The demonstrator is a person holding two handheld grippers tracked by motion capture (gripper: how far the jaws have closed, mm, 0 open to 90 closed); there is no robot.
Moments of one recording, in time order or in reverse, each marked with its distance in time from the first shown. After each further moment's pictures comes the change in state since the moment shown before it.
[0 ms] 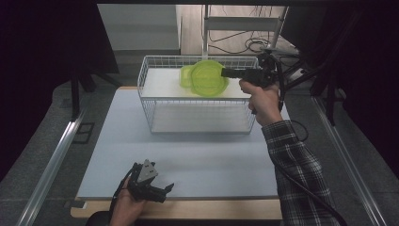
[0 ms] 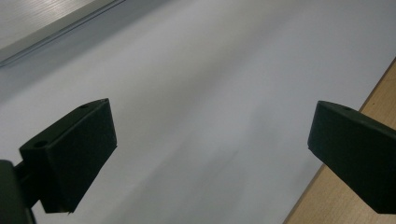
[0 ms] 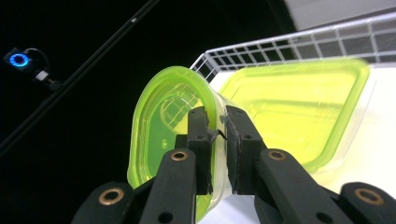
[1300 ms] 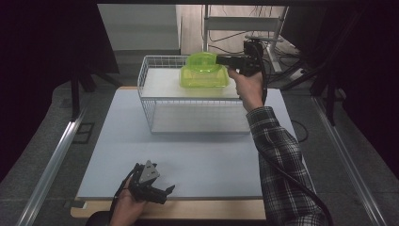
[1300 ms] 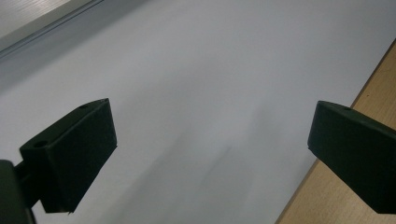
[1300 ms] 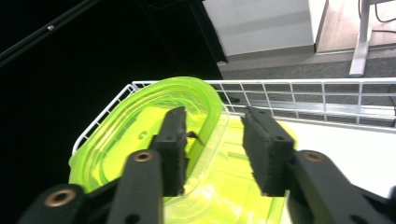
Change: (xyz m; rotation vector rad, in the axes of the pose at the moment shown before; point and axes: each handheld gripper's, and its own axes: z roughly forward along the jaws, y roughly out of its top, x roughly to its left) left arm -0.002 0.000 0.003 0.023 -0.023 0.024; right arm -0.006 0.026 0.045 -0.069 -0.298 -0.104
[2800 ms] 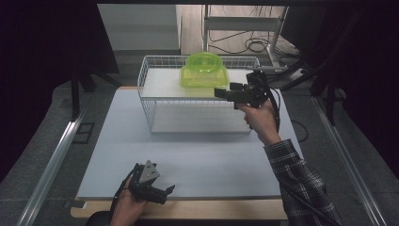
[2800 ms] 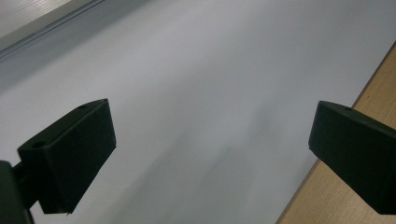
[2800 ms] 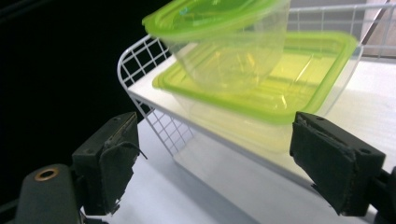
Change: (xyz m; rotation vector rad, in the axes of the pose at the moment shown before) left arm 0.000 0.000 0.000 -0.011 0.001 -0.015; right arm 0.006 -0.068 -0.042 0.067 0.144 -0.188
